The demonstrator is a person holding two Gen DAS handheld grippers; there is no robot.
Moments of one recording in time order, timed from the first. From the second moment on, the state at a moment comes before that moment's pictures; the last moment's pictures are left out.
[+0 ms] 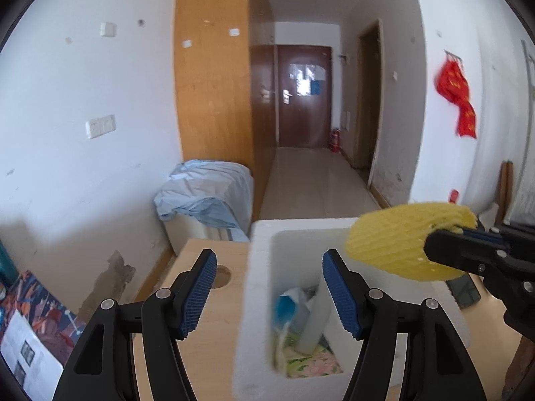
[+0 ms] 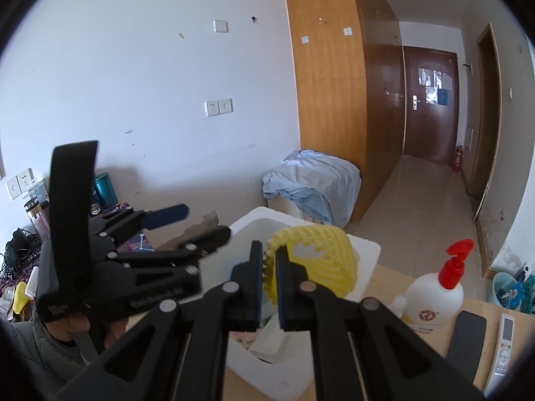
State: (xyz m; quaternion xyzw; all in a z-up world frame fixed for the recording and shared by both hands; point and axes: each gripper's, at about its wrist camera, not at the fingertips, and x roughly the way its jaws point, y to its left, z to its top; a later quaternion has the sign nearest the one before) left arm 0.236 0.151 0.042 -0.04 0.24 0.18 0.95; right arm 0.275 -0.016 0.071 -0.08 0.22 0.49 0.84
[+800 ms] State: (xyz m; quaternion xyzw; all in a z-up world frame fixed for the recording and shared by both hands) left arm 0.218 0.170 0.040 -0.06 0.21 0.21 0.95; right arm 0.276 0.007 0.050 -0.09 0.24 0.49 0.83
